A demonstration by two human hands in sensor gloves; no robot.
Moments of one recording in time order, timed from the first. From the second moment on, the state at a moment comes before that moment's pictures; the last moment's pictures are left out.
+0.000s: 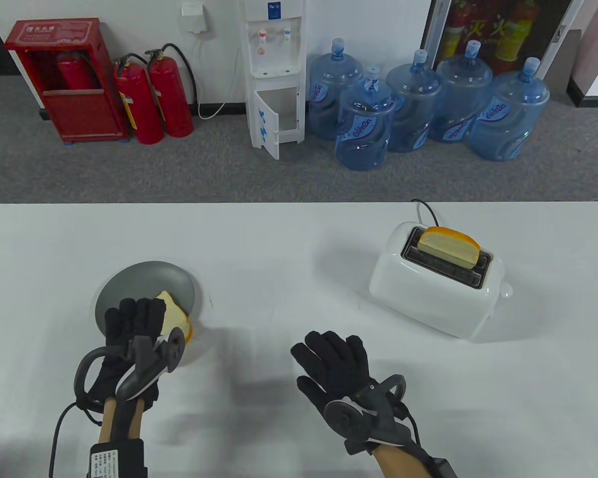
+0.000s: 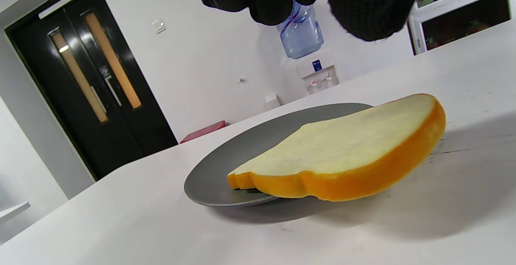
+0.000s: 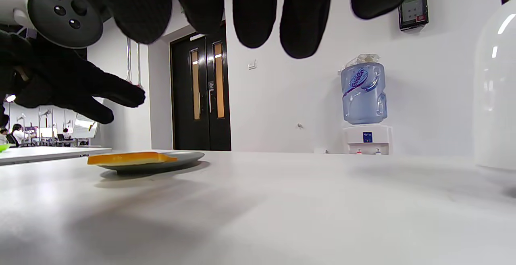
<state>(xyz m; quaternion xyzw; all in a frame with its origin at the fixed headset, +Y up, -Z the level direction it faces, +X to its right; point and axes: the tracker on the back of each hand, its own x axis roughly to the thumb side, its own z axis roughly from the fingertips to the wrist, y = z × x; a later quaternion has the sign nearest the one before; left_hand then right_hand) -0.278 -0.690 -0.292 0.00 0.07 -0.19 0.98 0.068 -0.706 -0.225 0.27 -0.16 0.95 0.08</state>
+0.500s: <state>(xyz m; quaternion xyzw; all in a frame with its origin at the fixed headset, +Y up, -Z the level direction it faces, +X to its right) -0.275 -0.724 -0.310 -0.15 0.07 -0.17 0.97 0.073 -0.707 -0.225 0.26 -0.14 0.95 0.09</state>
